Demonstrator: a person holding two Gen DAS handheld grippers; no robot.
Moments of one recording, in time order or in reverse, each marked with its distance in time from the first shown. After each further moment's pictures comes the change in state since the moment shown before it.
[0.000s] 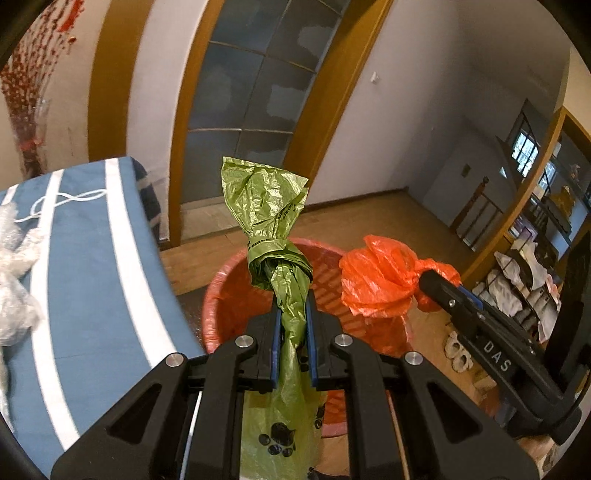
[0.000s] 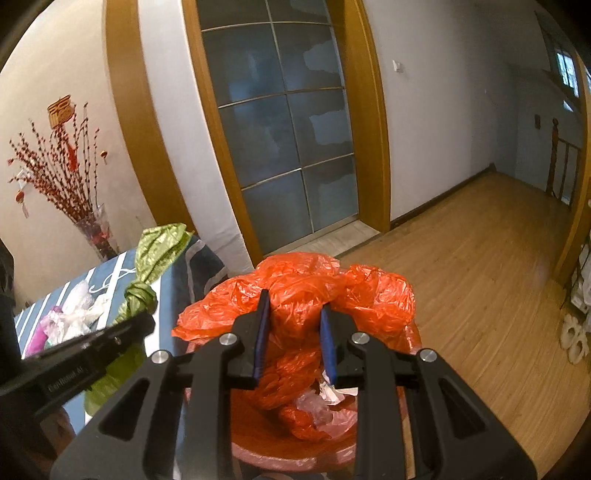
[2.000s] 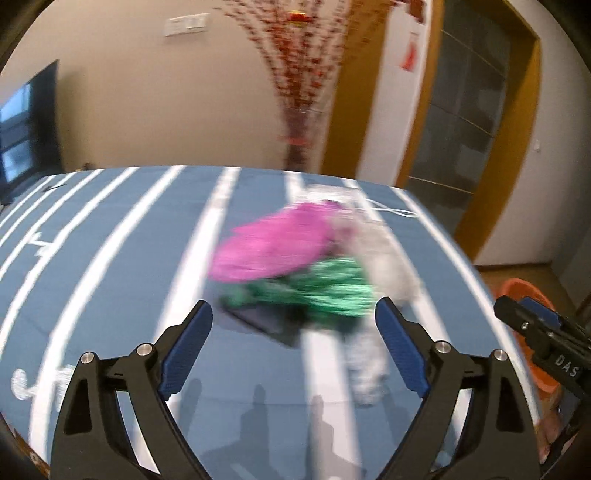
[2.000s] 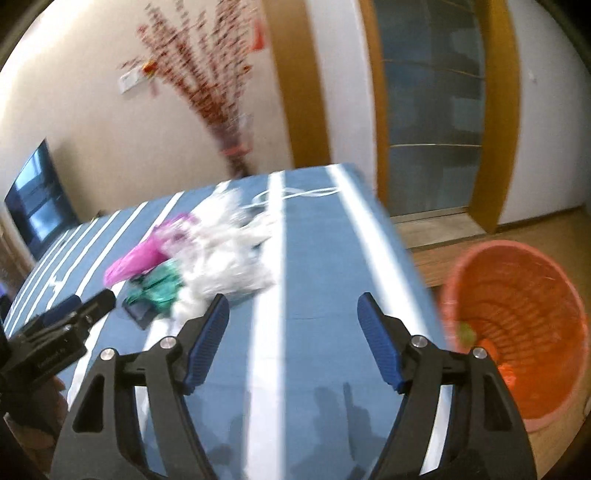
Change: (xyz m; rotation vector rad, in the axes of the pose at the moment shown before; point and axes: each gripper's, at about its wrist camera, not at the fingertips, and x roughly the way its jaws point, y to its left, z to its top) left arm -0.202 0.228 -0.079 -0.261 -0.189 0.646; right arm 0.018 0.269 -0.076 -0.296 0.185 0.333
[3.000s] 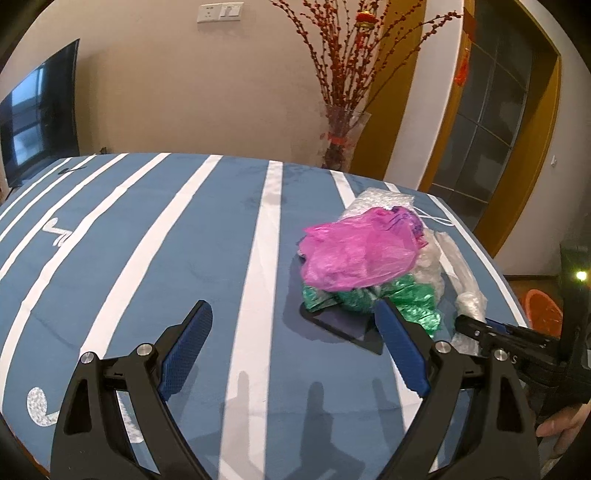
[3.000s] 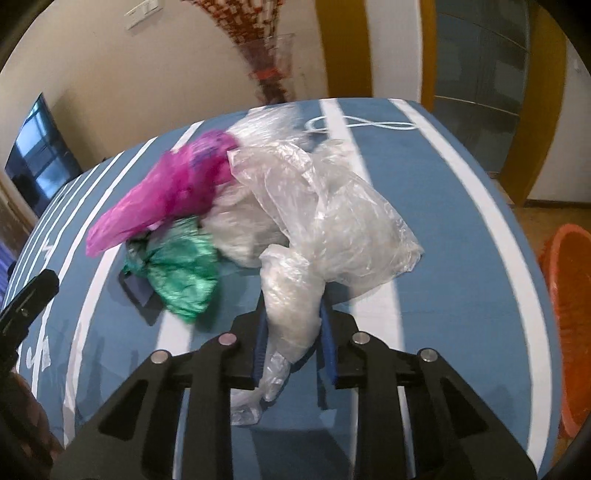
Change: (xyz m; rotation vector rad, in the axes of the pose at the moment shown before) left arm 0.011 0.061 0.001 -0.045 0.013 0.003; right arm 0.087 0.048 -0.008 -0.024 0.230 0.032
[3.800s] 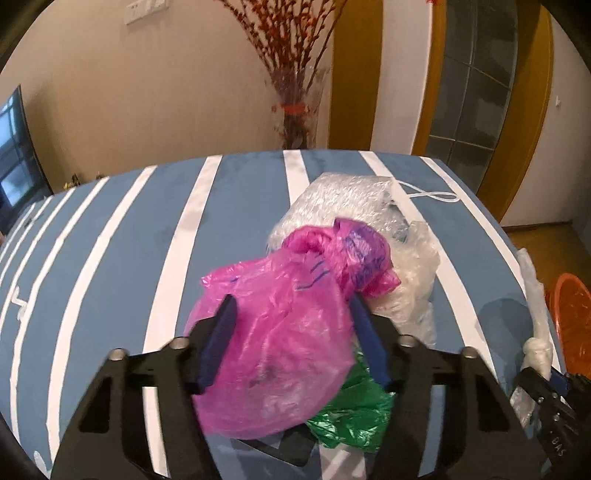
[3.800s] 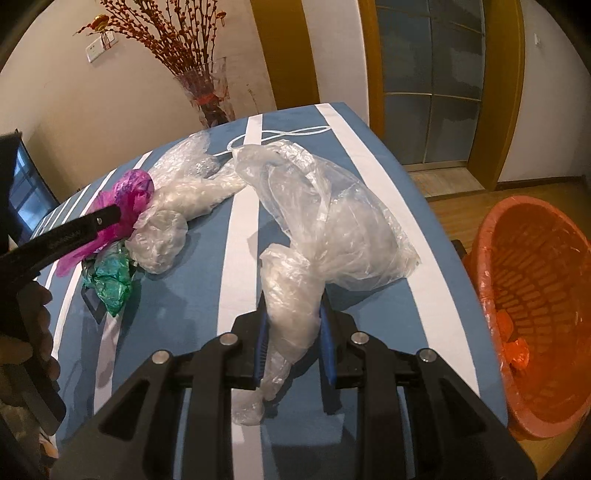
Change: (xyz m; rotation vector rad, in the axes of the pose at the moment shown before) left arm 0.097 -0.088 0.042 0.154 0.141 0.060; right arm -0.024 -0.076 -0.006 0.097 -0.044 -0.058
